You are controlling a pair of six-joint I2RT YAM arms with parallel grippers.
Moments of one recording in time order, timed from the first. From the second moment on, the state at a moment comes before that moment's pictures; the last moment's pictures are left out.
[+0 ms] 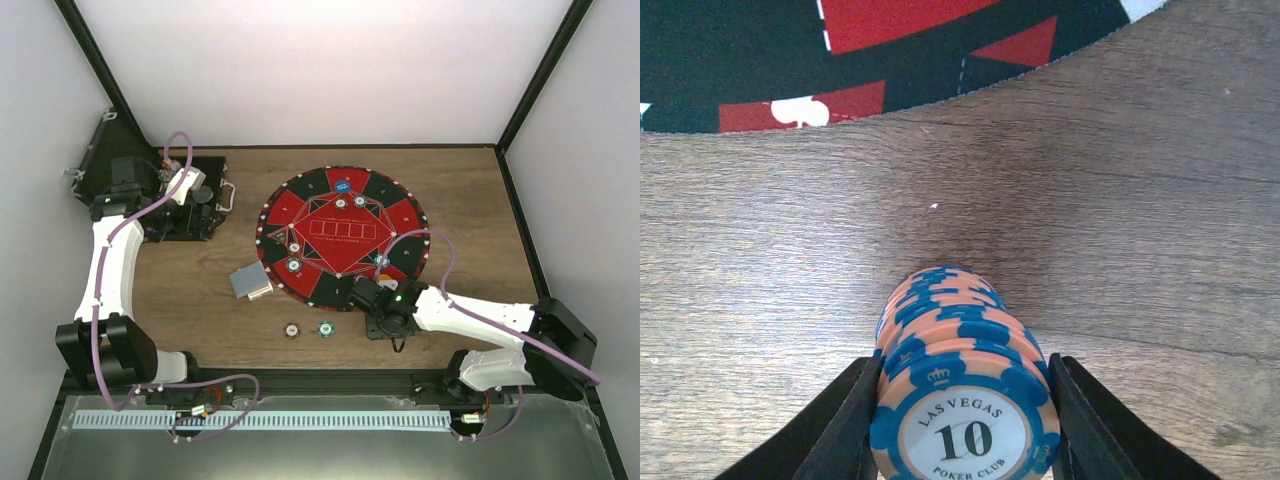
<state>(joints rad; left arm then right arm) 0.16 1.35 1.31 -0.96 0.63 0.49 1.02 1.27 0.71 -0.89 0.17 0.93</state>
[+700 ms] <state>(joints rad) 0.16 1.35 1.31 -0.96 0.63 0.50 1.02 1.29 0.96 -1.02 0.21 0.86</state>
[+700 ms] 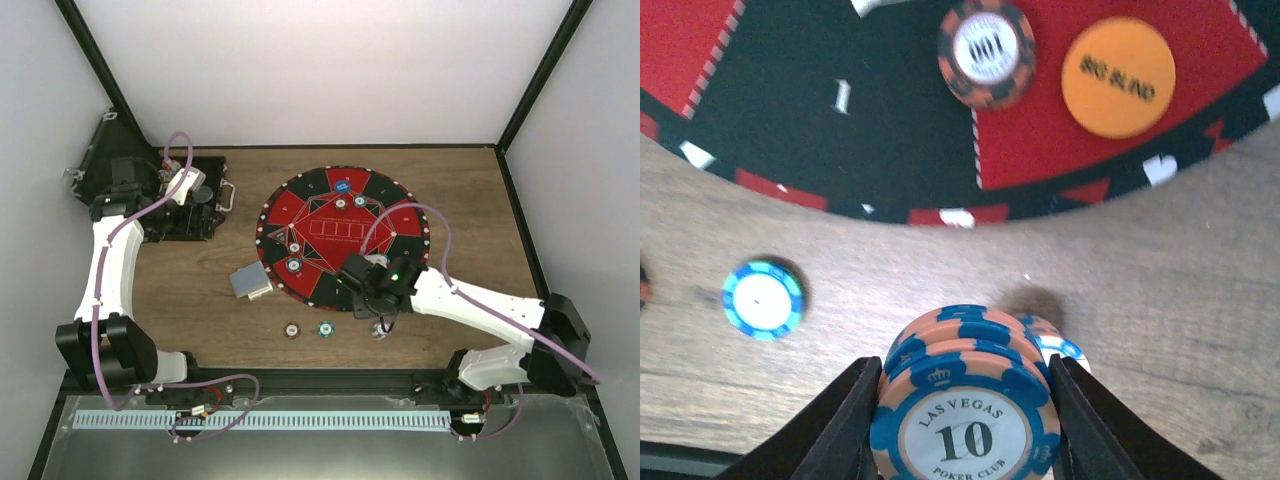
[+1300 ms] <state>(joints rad) 0.16 1.35 1.31 -0.97 0.63 0.50 0.86 1.97 1.62 -0.84 0.20 0.47</state>
